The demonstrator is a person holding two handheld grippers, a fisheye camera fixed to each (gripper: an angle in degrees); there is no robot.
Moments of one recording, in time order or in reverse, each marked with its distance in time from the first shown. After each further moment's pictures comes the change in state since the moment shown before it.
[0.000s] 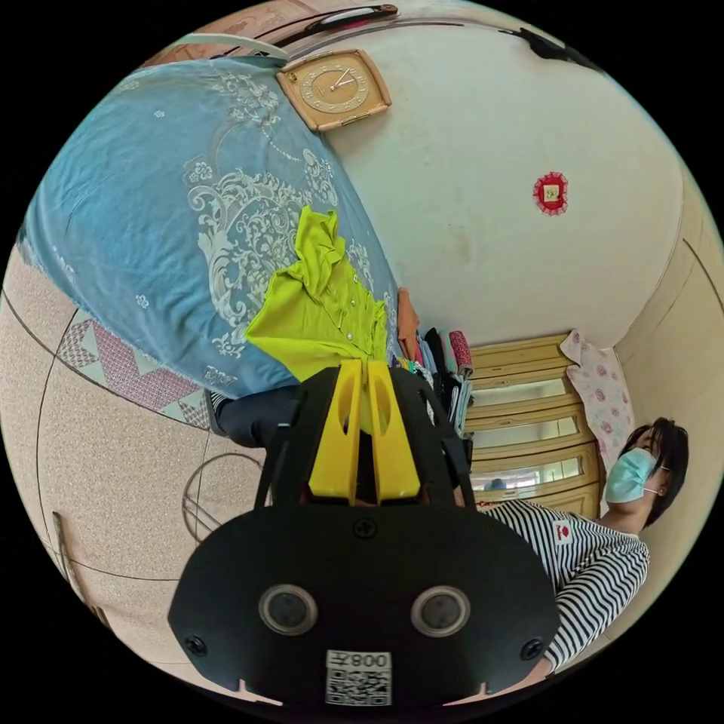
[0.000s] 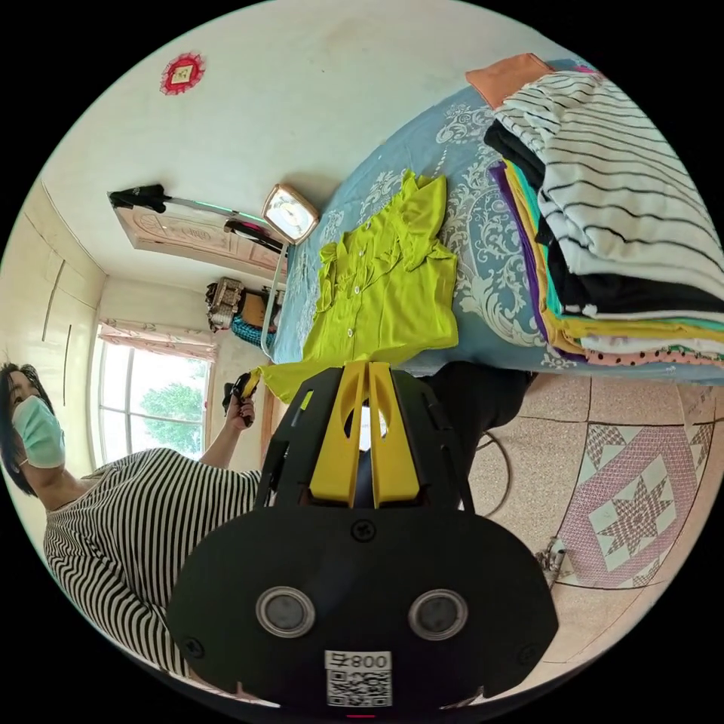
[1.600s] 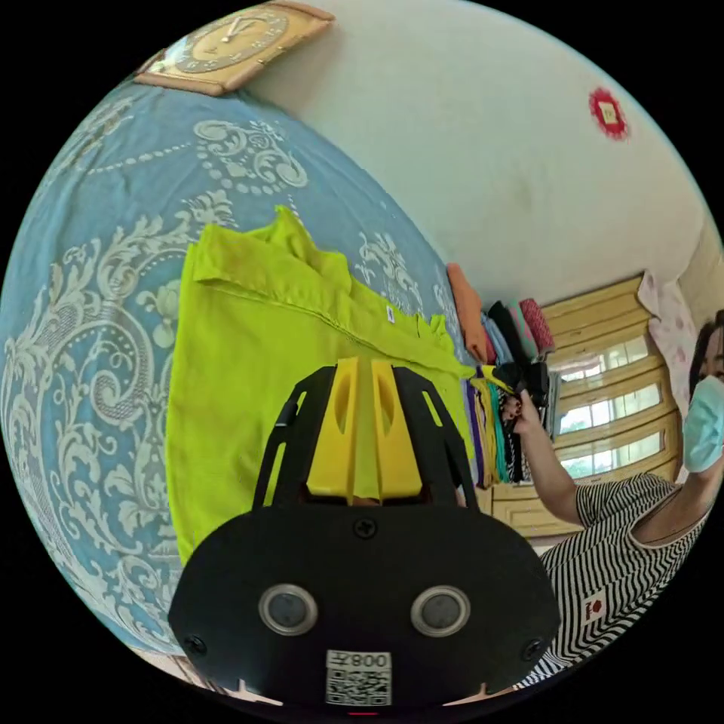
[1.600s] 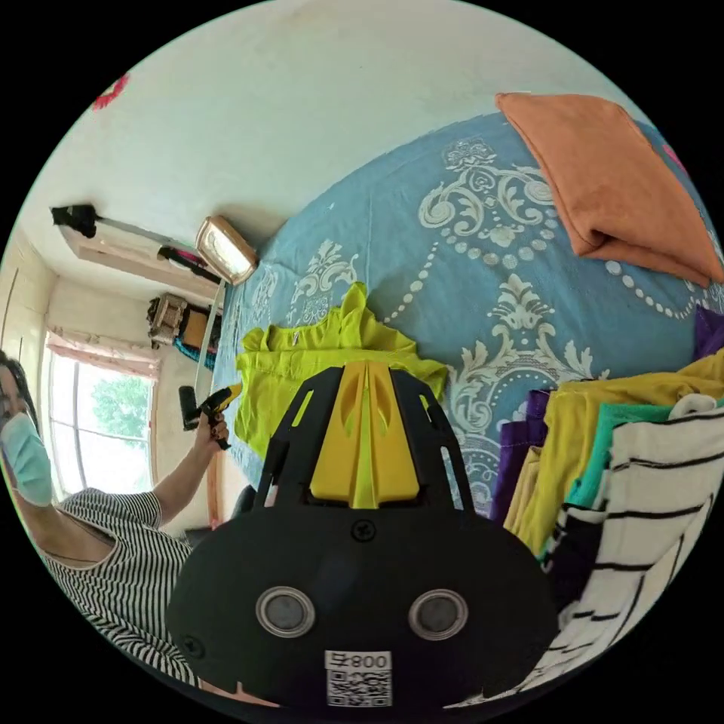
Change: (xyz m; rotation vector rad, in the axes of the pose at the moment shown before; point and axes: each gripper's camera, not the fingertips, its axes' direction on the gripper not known) left arm 0.265 -0.428 0.298 -0.243 -0.257 0.263; right arm -0.125 -0.619 0.150 -0.038 0.214 -0.102
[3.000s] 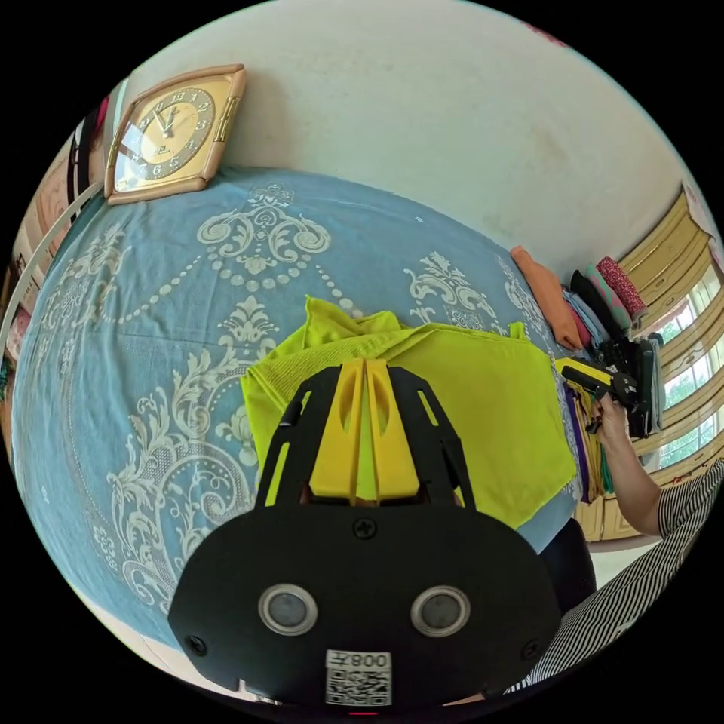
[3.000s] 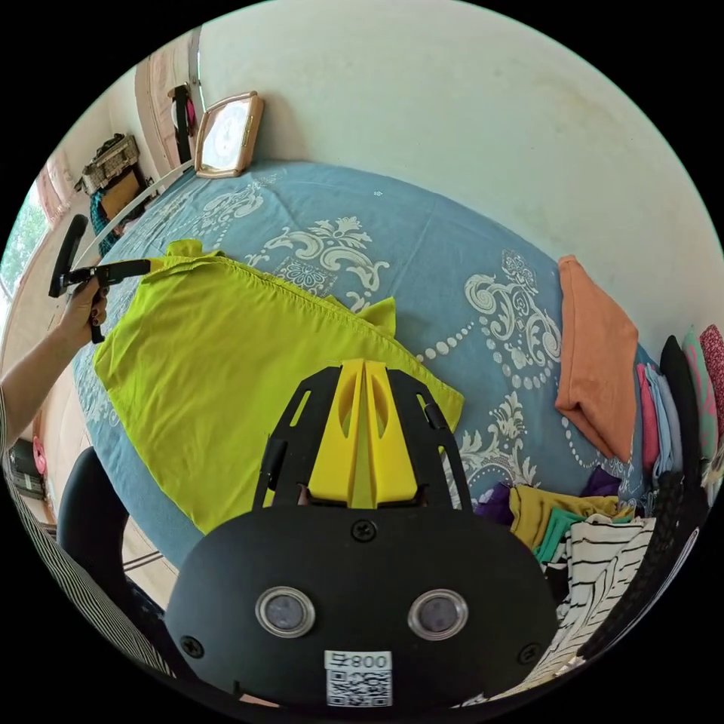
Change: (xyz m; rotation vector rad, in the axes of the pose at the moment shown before) left arm 0.142 -0.105 -0.095 0.107 -0.436 0.129; right arm -0.311 -0.076 0.007 0.032 0.608 -0.399
